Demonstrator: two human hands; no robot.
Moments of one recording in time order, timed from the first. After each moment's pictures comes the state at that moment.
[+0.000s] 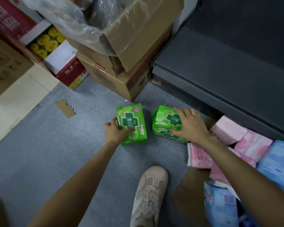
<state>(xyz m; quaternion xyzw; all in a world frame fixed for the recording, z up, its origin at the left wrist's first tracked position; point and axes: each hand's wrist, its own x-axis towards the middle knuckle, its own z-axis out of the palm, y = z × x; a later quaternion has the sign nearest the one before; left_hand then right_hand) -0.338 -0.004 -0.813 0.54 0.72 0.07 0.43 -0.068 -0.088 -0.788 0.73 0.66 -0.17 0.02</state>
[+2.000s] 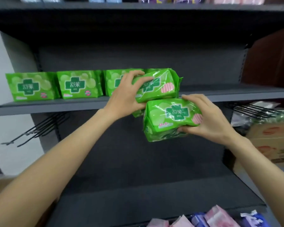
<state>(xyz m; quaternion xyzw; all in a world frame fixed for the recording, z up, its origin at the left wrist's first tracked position) 0.042 -0.201 -0.151 0.89 -0.13 0.44 0.03 0.117 -0.466 -0.203 0.76 0.48 0.30 -0.32</state>
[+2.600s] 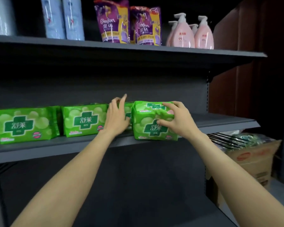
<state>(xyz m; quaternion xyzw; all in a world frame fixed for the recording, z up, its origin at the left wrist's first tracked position) 0.215 -0.220 -0.129 0.90 0.00 0.43 0.07 0.249 -0.459 -0.132 0.82 0.32 0.31 -0.36</state>
